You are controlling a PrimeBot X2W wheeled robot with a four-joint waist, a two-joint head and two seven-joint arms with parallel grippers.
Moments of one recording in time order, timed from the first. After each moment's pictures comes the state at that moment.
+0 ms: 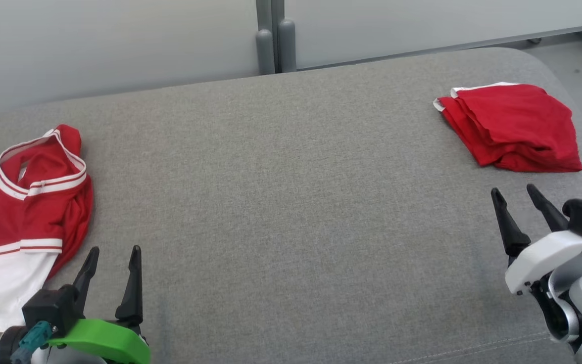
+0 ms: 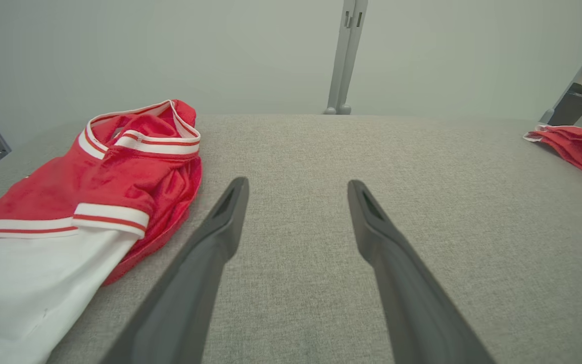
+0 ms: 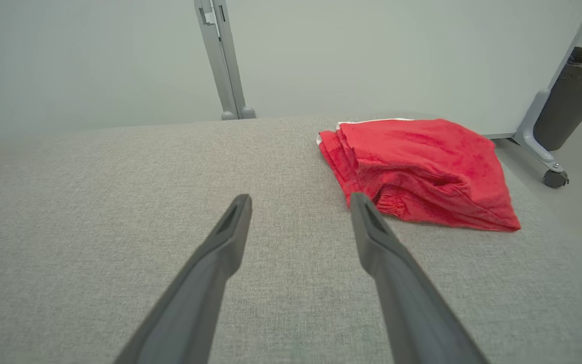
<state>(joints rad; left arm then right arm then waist) 0.06 0.24 -0.22 0.01 -0.47 0.11 -0.15 -0.23 -0.53 0.57 0.33 0.71 -0.13 -0.25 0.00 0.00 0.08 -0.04</state>
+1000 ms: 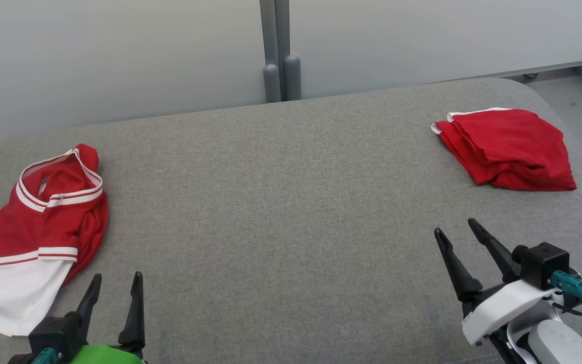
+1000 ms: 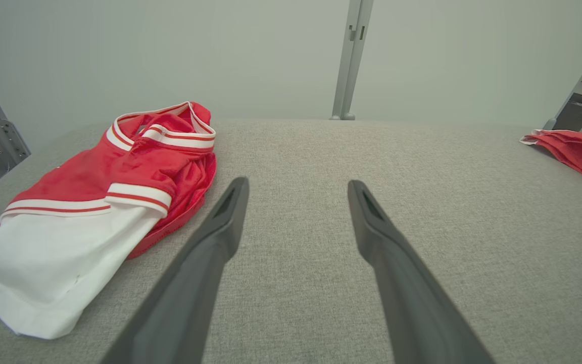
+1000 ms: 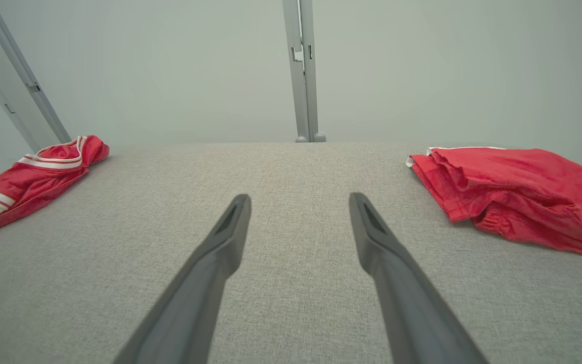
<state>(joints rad) 0.13 0.22 -0.22 0.07 -0.45 0.10 -0.22 -0.03 -0.38 0.50 0.13 0.51 -0.06 -0.25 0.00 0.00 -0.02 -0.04</state>
